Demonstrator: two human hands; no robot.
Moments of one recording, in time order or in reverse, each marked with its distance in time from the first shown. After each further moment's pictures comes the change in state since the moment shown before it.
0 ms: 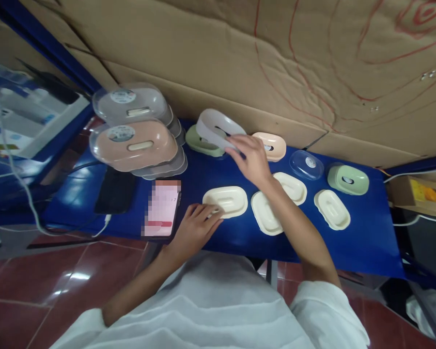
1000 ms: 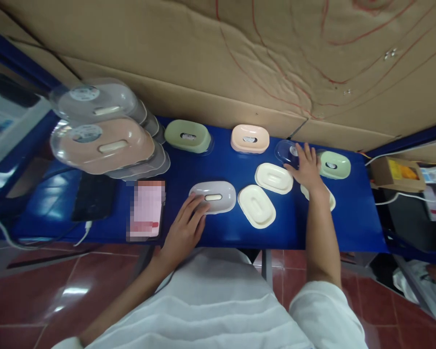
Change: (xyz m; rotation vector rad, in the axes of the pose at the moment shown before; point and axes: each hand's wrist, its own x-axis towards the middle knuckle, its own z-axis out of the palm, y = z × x) left_hand -0.015 0.006 0.017 -0.184 0.096 -0.078; right_hand -0.142 0.129 -0.124 -0.505 -0.216 0.670
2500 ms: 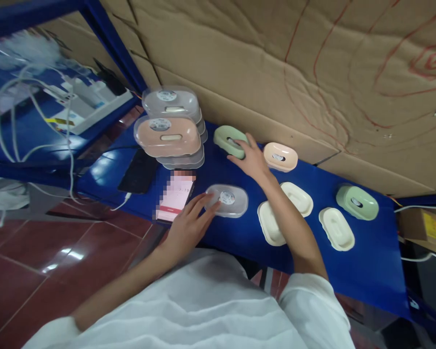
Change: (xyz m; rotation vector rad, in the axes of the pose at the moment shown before) left_hand -0.007 0.004 -0.025 0.231 0.026 -0.115; right_hand 0.065 -0.249 0.043 0.379 -0.025 -0.576
